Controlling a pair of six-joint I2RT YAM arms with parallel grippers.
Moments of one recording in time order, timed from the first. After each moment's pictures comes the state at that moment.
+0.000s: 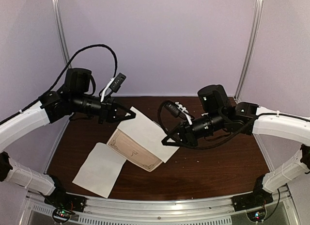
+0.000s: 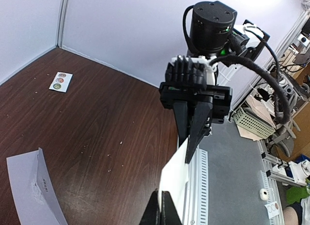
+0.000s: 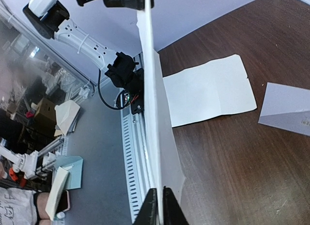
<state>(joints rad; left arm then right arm) -0.71 1.23 1.17 -0.38 0.81 -0.10 0.96 1.35 1.15 -0.35 -0.62 0.25</state>
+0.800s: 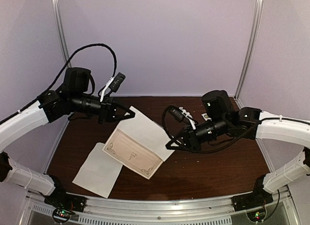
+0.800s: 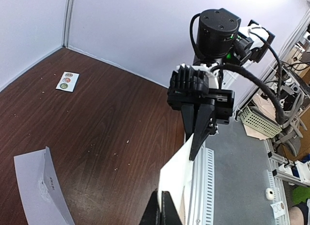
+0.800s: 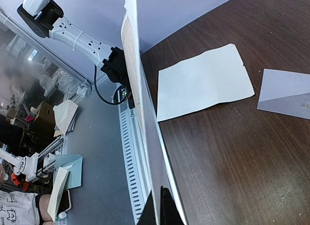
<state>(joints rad) -0.71 1.22 1.19 -0.41 0.76 -0.07 0.96 1.29 1.06 -0.33 -0.60 0.29</state>
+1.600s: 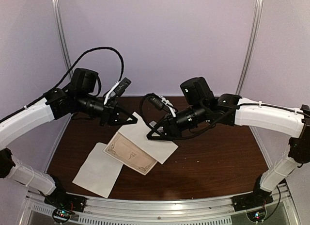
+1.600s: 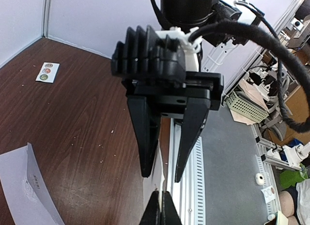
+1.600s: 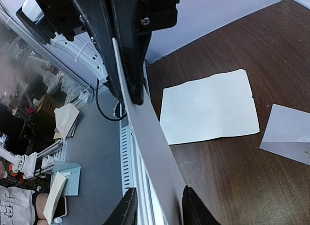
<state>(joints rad) -0.71 1.29 1.22 -0.48 0.87 0.01 0.96 1.54 1.35 -0.36 -0.65 0.22</state>
